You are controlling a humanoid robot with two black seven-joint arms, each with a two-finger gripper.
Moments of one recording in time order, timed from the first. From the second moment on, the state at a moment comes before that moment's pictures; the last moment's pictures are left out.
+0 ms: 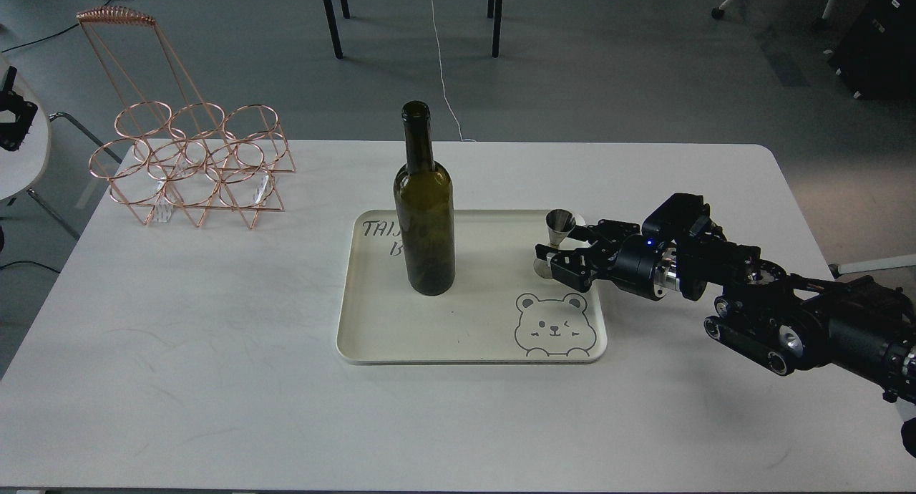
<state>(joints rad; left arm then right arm) -0.71 0.71 -0.83 -0.53 -0.48 -0.49 -0.21 0.88 -0.34 0.00 0.74 -1.63 -0.24 0.49</state>
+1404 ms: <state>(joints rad) -0.71 0.75 -0.83 -0.54 -0.47 -0.49 -0.20 0.74 -0.64 0.09 0.74 -1.54 -0.49 0.49</state>
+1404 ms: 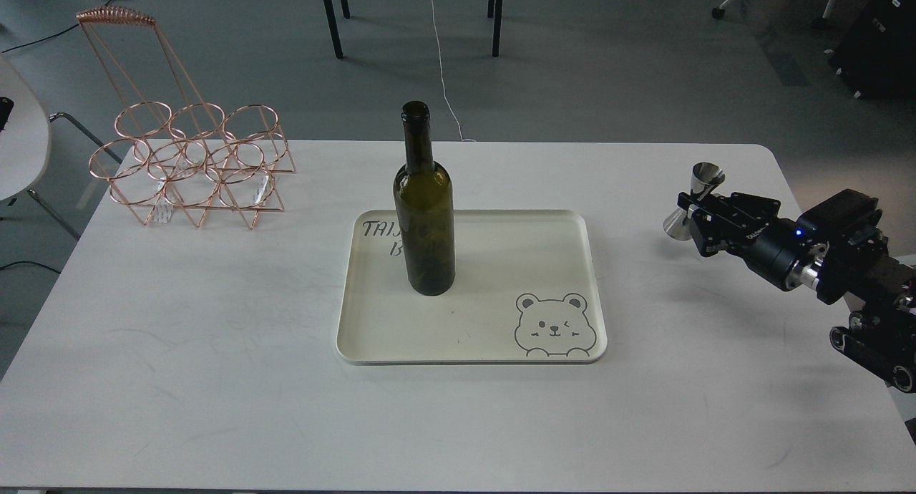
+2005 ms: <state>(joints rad) -0.71 0.75 -0.82 -0.54 -0.47 -0.49 -0.20 0.64 -0.65 0.08 0.71 -1.49 -0.49 0.49</state>
